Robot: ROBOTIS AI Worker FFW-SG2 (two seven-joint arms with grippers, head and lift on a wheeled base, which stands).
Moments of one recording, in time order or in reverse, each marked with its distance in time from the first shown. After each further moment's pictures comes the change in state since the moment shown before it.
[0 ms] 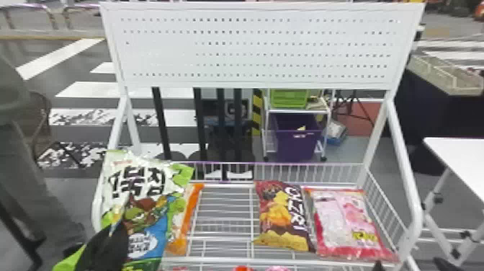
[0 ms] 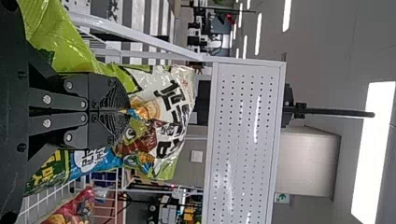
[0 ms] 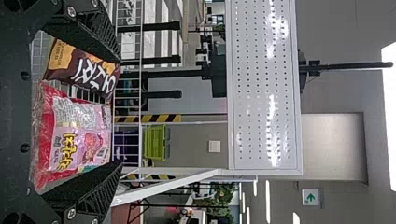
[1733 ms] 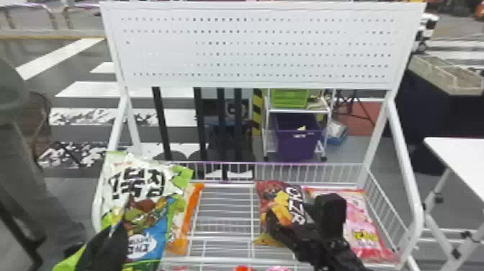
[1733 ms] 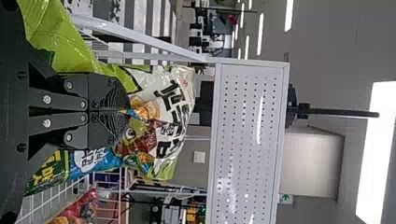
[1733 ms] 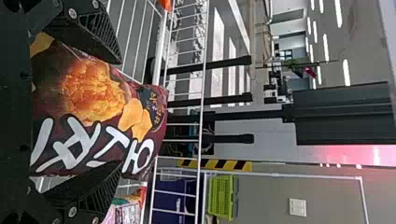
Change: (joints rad) left arm -0.004 0.005 0.005 0.007 0.005 0.007 -0.001; right arm -0.917 -0.017 0.303 0.695 -0.098 0.500 -0.073
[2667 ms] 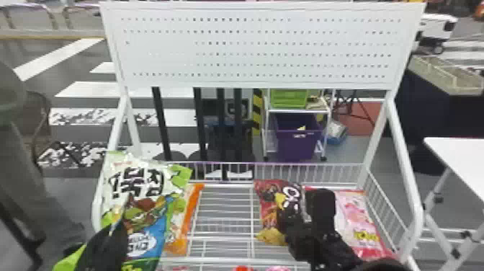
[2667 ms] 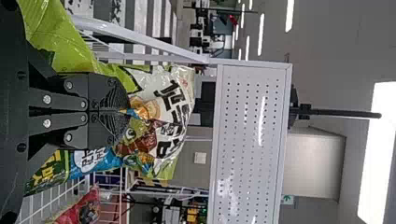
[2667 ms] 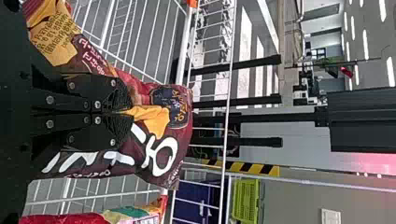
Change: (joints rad) left arm -0.018 0.003 0.004 0.016 0.009 0.006 0.000; right arm -0.056 -0.004 0.018 0.009 -0.026 0.156 -0.022
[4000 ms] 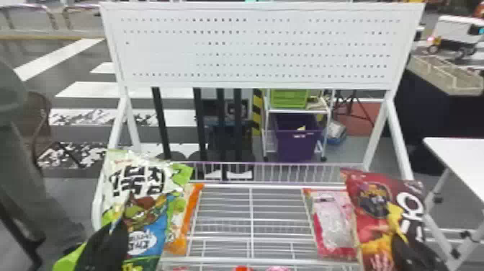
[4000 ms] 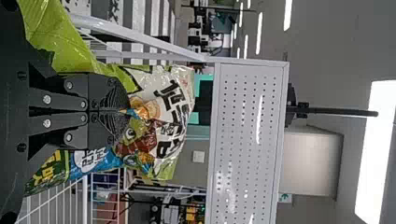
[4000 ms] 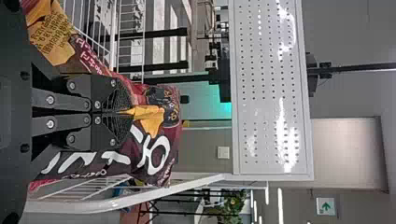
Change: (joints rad) left arm -0.003 0.004 -0.002 -0.006 0.000 0.000 0.002; right arm 0.946 -0.021 -0.366 -0.793 0.054 -0.494 0.109
